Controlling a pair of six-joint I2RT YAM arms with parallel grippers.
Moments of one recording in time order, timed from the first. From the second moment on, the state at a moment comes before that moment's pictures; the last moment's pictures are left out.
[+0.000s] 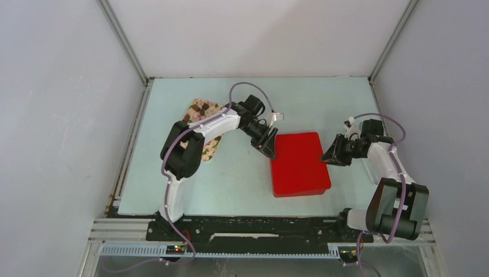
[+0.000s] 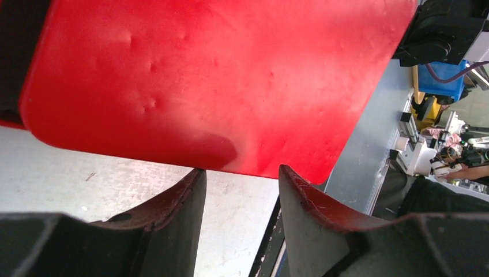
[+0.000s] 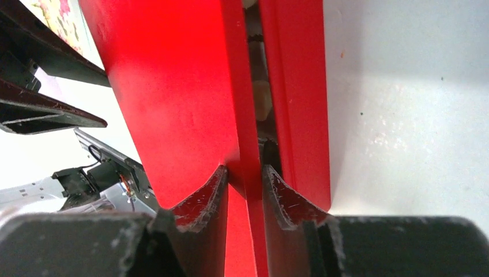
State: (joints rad) left arm -0.64 2.10 1.65 -0.76 0.88 0.02; right arm -0.23 1.32 0.81 -0.72 -0.71 0.15
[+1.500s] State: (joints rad) left arm -0.65 1.86 1.54 -0.55 0.55 -0.16; right arm -0.23 1.37 0.90 -0.77 -0.61 0.16
